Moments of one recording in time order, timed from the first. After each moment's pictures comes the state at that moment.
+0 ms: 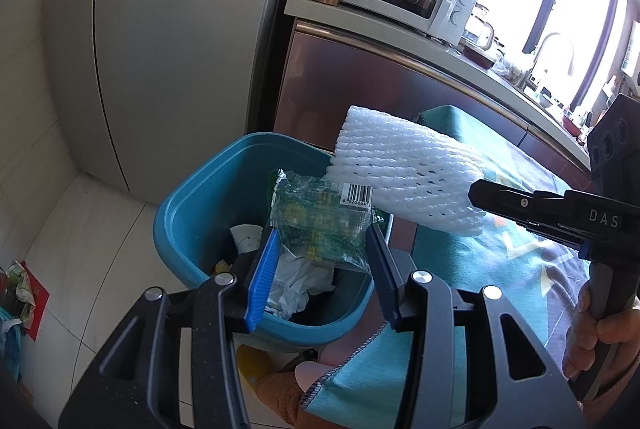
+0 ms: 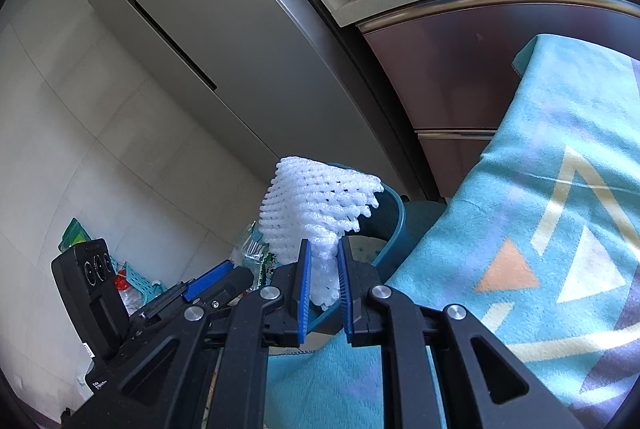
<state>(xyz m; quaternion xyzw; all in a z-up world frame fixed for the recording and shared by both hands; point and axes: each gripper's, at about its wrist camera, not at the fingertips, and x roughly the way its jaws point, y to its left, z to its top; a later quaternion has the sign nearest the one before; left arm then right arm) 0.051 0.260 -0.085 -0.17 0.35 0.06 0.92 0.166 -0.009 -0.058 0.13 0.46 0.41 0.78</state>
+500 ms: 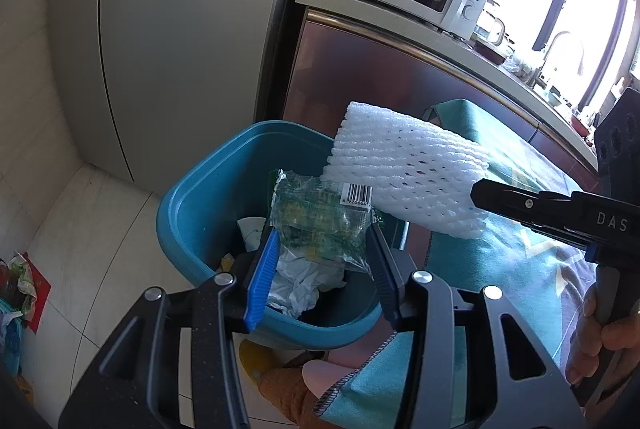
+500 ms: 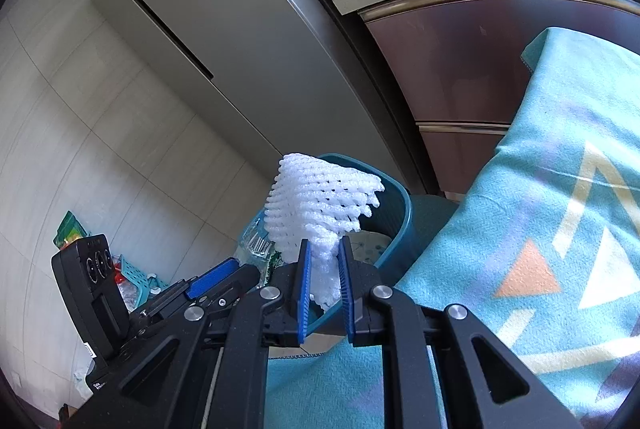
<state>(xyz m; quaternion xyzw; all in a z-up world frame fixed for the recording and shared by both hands) 0.061 0.268 -0.099 -0.17 0.36 0.07 0.91 0.165 0.009 -0.062 0.11 0.47 0.40 0.78</state>
